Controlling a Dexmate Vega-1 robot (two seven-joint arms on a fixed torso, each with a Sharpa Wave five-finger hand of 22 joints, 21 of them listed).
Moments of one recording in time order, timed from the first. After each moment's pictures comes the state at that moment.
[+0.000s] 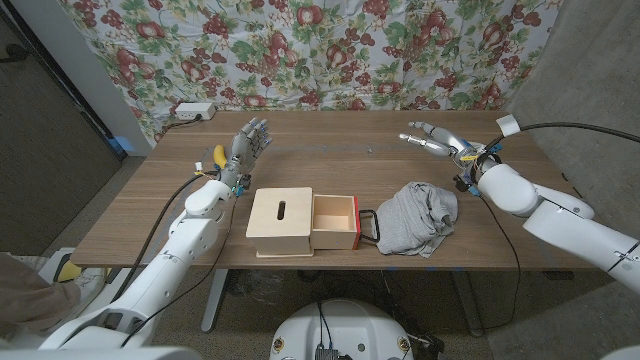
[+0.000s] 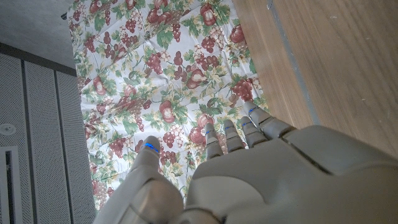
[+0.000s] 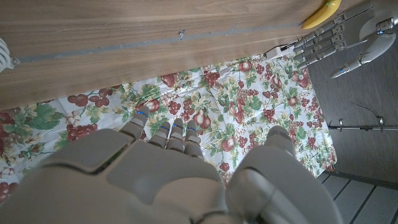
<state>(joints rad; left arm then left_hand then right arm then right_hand) 0.88 0.41 0.17 -1.31 -0.48 -0.23 -0.17 0.04 -0.10 0.57 -0.08 0.26 0.15 -0.17 0.19 0.19 0.11 -0.10 0.19 0.18 0.05 -0.04 0.18 0.17 0.09 -0.04 0.21 0.17 -1.08 -1.04 -0.32 -1.99 0.04 -0.10 -0.16 0.34 0.01 0.01 -0.11 0.43 0.13 0.01 0.20 0.18 0.08 -0.02 0.22 0.19 -0.04 -0.03 0.18 0.18 0.01 0.10 0.20 0.18</state>
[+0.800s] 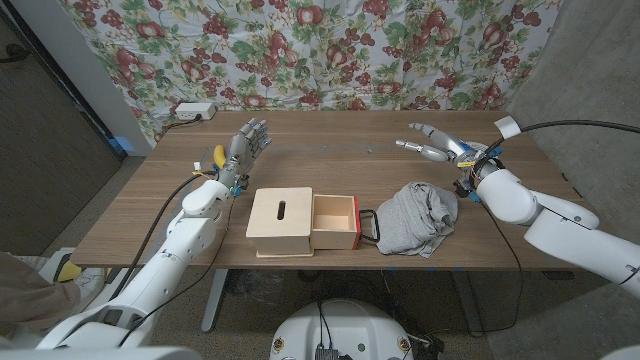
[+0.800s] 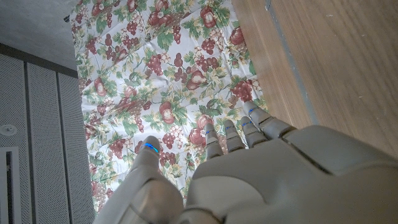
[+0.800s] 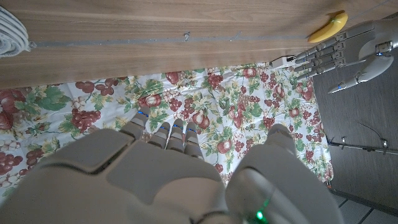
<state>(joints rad) 0.87 0.41 0.17 -1.27 -0.48 -0.24 -0.21 0.04 -0.10 0.57 -0.08 0.26 0.15 -0.17 0.19 0.19 0.10 -0.10 0.20 0.18 0.05 -0.04 0.18 0.17 0.09 -0.04 0.21 0.17 -1.16 -1.08 -0.29 -2.13 -0.03 -0.24 -0.21 0.36 0.00 0.00 -0.11 0.46 0.11 0.01 0.19 0.18 0.08 -0.02 0.22 0.19 -0.04 -0.03 0.18 0.18 0.02 0.10 0.20 0.18</state>
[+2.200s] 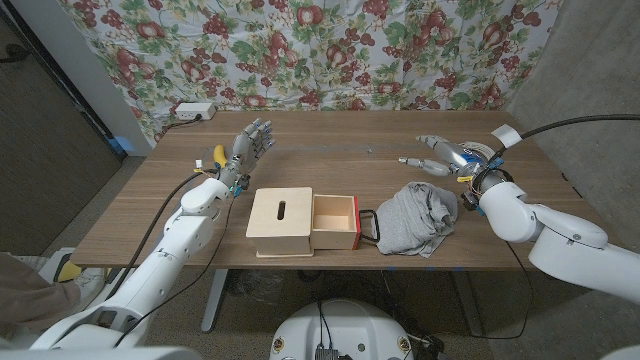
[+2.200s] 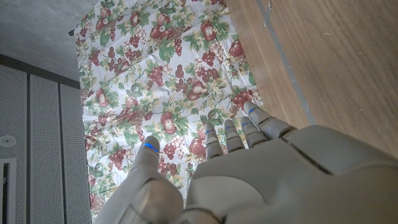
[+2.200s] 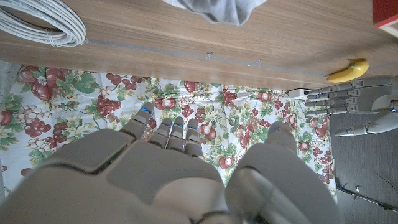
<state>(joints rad) 0.88 0.44 0.17 -1.32 -0.48 -0.20 -0.23 0.04 -0.10 0.57 -0.09 0.26 0.15 -0.17 0.19 0.19 0.10 -0.10 0.20 0.18 0.04 -0.03 0.18 0.17 0.09 -0.03 0.20 0.17 -1.26 -1.18 -0.30 -2.31 -0.17 -0.52 -0.25 0.38 0.00 -0.01 -0.12 0.49 0.14 0.01 0.20 0.18 0.11 -0.02 0.22 0.19 0.02 -0.03 0.19 0.18 0.08 0.10 0.20 0.18</state>
